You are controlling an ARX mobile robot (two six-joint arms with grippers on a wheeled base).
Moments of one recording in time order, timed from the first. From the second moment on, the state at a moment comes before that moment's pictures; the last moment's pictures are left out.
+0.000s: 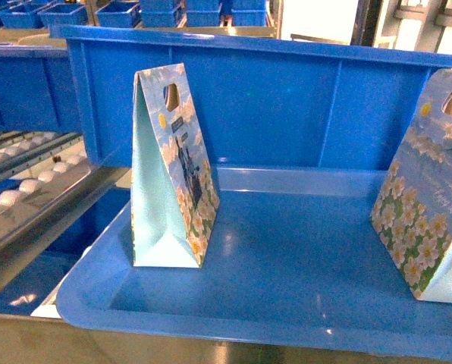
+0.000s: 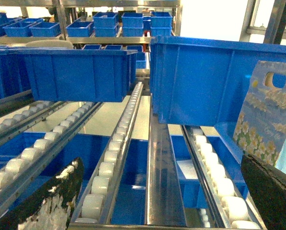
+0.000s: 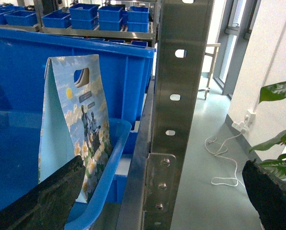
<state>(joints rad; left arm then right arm) 0.00 0.01 0.02 -0.01 0.00 -0.01 0.00 0.00 0.01 0.00 0.00 -0.01</state>
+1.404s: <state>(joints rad) -0.02 0.37 0.03 0.39 0.04 -0.02 0.32 0.32 0.05 0.34 0.20 -0.02</state>
